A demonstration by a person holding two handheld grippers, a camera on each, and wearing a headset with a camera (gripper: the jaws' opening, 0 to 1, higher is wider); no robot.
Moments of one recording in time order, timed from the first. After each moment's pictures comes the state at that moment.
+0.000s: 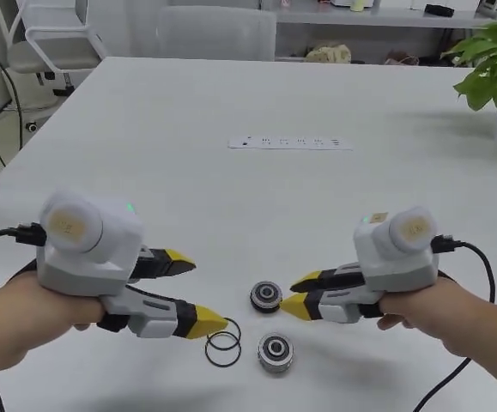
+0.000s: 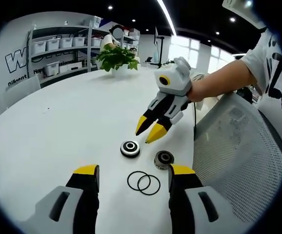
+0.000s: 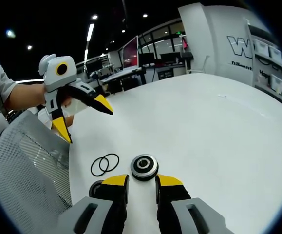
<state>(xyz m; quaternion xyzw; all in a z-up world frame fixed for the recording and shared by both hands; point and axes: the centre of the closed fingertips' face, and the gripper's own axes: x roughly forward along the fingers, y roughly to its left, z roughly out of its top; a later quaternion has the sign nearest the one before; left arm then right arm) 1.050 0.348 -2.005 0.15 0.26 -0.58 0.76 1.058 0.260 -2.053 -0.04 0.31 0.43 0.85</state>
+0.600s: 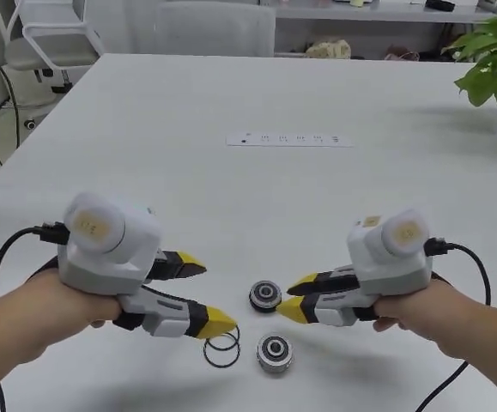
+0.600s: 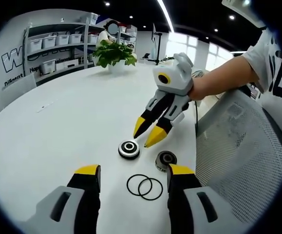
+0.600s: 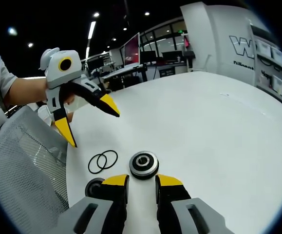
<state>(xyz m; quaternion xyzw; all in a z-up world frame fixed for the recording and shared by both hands) 1.055 0.334 -2.019 0.16 0.26 -0.59 0.74 1.058 0.263 -2.063 -0.05 0.32 0.43 0.84</state>
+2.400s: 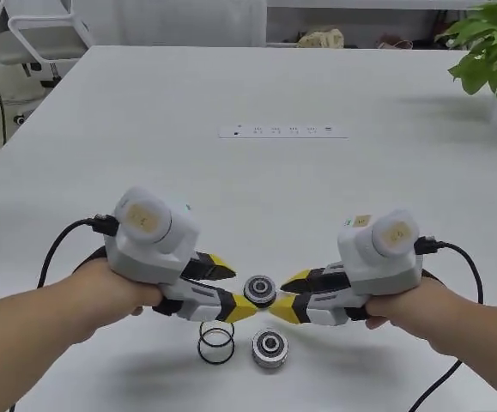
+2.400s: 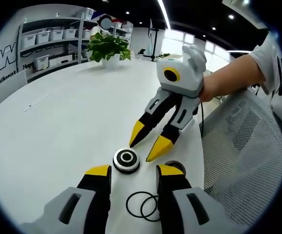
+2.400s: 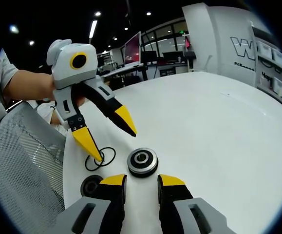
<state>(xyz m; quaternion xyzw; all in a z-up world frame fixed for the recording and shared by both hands) 1.063 0.292 -2.042 0.16 0.28 -0.61 0.72 1.059 0.263 -2.071 -0.06 0.32 0.43 0.84</state>
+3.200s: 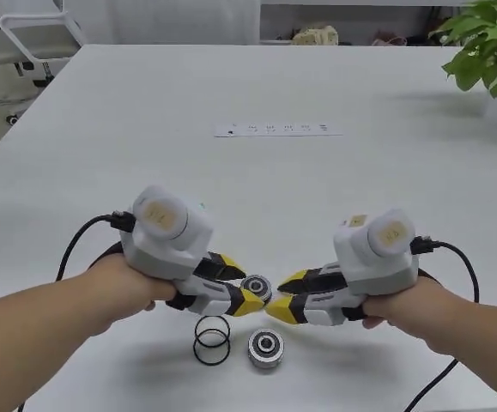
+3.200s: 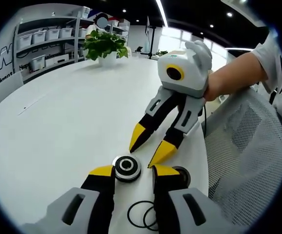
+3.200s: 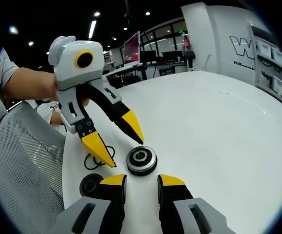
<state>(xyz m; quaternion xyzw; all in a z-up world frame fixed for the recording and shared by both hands) 1.066 0.275 -2.051 0.17 0.29 -0.62 0.71 1.058 0.261 -2.074 -0.05 0.32 0.43 0.84</state>
